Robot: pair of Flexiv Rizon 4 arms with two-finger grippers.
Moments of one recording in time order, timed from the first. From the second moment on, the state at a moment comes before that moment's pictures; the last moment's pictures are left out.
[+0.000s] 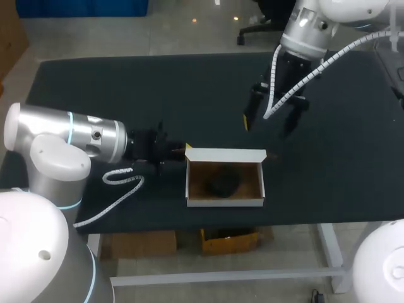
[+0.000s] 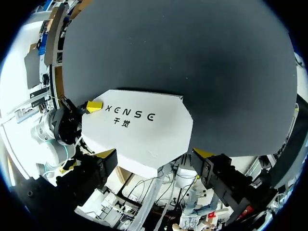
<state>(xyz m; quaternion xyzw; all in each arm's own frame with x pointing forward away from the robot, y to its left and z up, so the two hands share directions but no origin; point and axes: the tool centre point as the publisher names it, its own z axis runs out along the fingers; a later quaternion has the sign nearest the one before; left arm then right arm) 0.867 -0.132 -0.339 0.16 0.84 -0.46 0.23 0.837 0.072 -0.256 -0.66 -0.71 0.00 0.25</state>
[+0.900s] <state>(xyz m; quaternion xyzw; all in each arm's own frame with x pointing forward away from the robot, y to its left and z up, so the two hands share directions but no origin) 0.864 -0.130 -0.345 0.18 0.83 -0.47 0.25 0.828 0.080 -0.274 -0.69 -0.66 0.08 0.31</state>
